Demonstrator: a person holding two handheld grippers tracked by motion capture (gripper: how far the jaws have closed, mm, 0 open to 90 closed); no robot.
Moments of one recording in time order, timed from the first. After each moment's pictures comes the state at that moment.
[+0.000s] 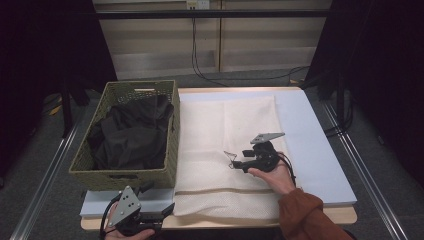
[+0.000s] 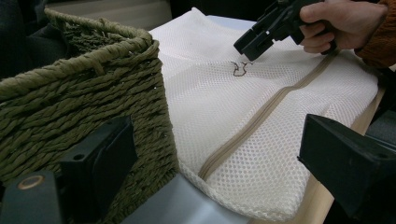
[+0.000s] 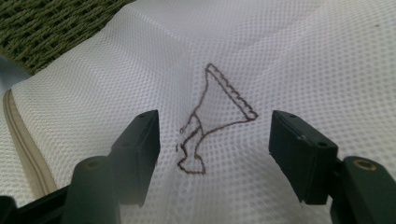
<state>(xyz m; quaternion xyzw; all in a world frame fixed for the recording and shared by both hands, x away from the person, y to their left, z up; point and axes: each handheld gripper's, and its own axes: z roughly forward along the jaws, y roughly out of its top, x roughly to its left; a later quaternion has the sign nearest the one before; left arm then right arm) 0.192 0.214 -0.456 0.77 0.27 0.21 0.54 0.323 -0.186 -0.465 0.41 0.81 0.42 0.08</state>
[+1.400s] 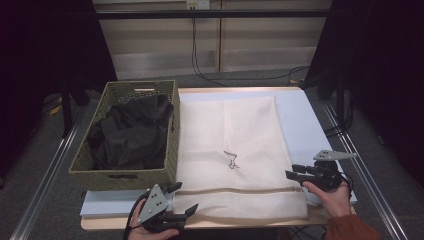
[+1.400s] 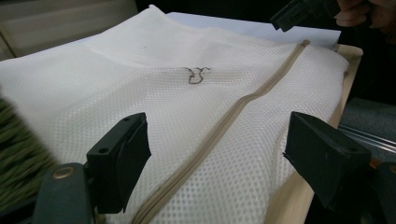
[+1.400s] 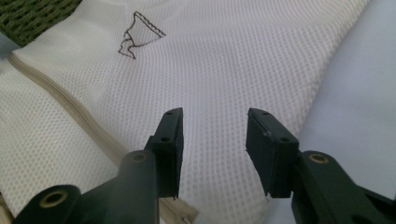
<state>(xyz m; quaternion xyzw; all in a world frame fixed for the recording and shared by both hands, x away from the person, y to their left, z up) 0.199 0.155 -0.459 0.79 0.22 0.16 0.54 0.240 -0.317 -0.452 0.47 0.76 0.42 0.12</state>
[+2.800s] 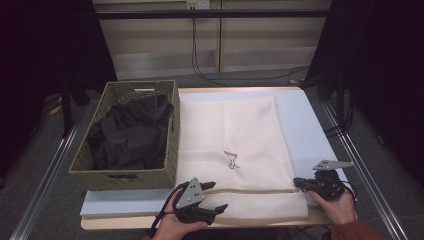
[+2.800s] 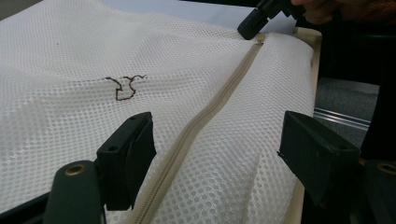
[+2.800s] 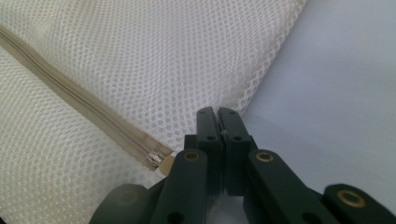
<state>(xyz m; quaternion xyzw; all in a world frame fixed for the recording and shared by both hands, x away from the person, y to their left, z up) 0.221 0.087 -0.470 0.83 0.17 0.10 0.52 0.228 -0.326 -0.476 0.49 0.78 0.36 0.12</state>
